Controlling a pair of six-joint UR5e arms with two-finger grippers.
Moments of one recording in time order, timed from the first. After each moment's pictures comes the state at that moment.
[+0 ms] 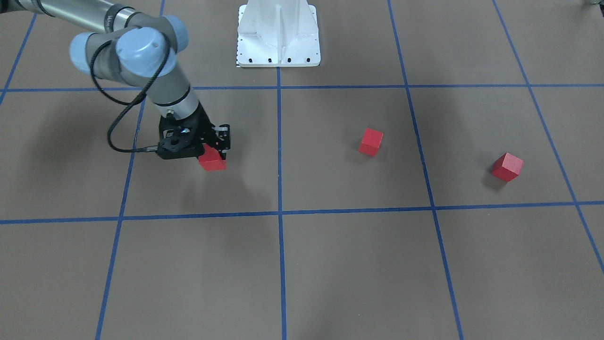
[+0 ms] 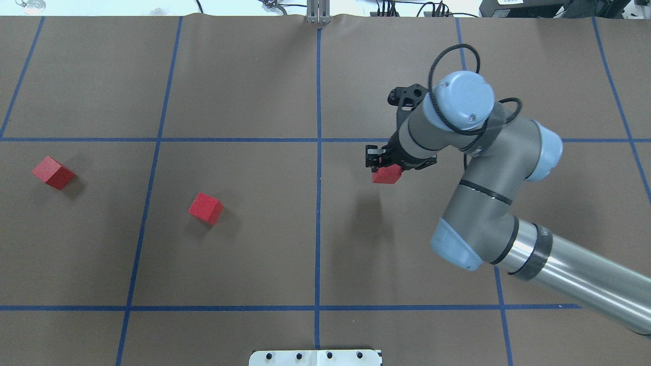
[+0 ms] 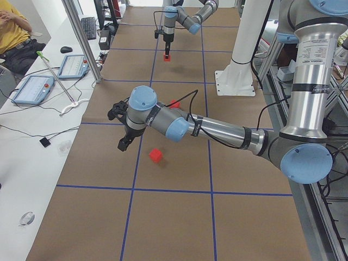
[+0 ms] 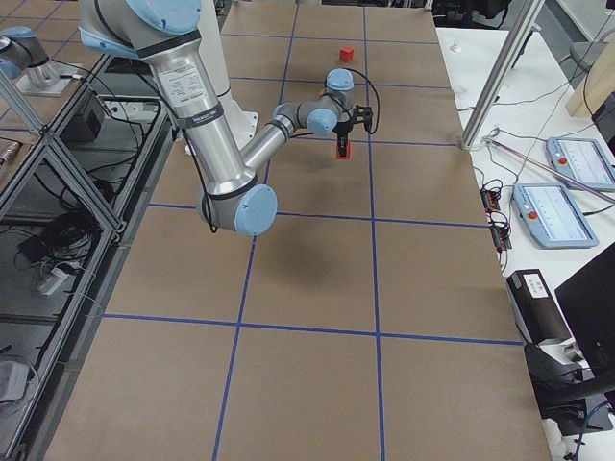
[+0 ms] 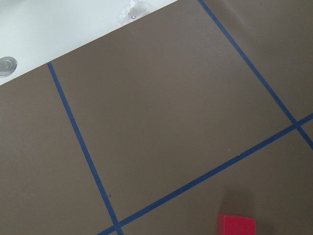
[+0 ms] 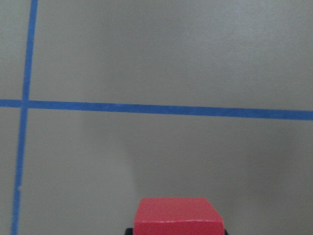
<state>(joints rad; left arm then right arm) -1.51 -1.62 -1.75 -1.90 -2.37 0.06 0.61 -1.01 1.72 -1.43 1.92 1.20</state>
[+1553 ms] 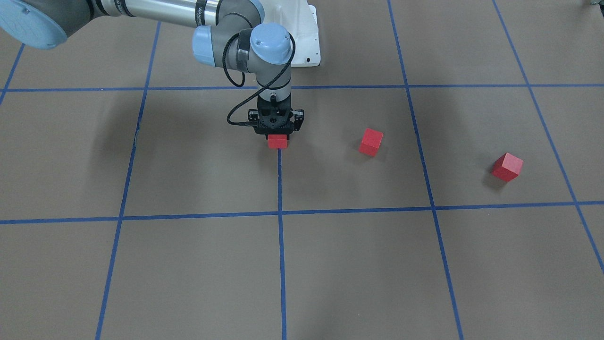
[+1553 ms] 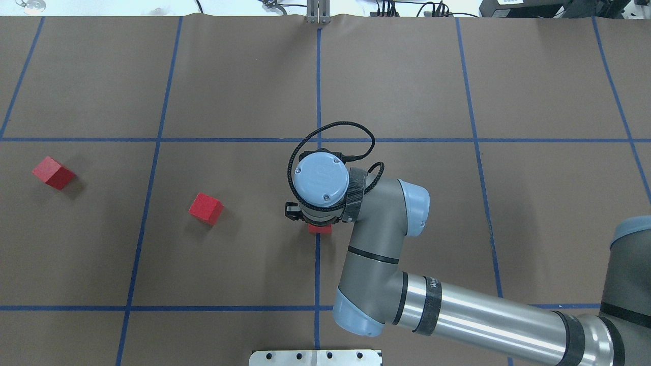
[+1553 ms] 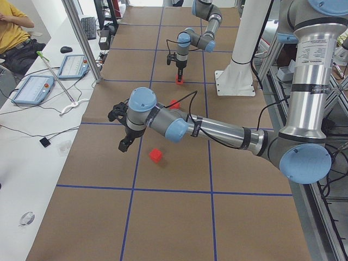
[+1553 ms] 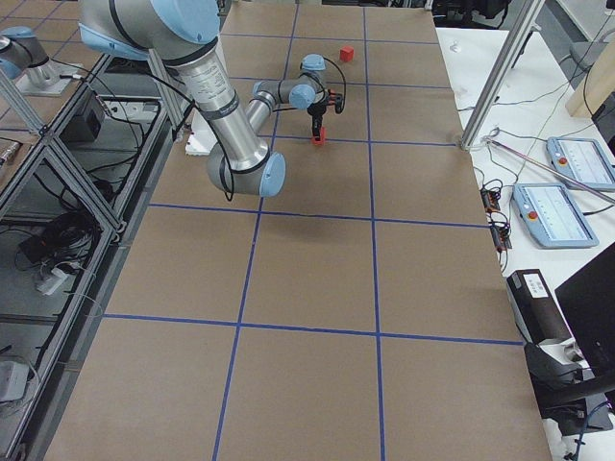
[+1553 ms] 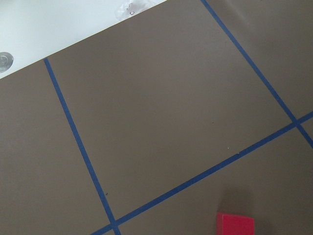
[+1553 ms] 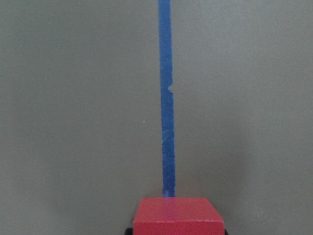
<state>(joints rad) -1.50 -1.62 -1.74 -1.91 -2.37 0.05 0.39 -0.78 1.51 -1.54 1.75 1.34</state>
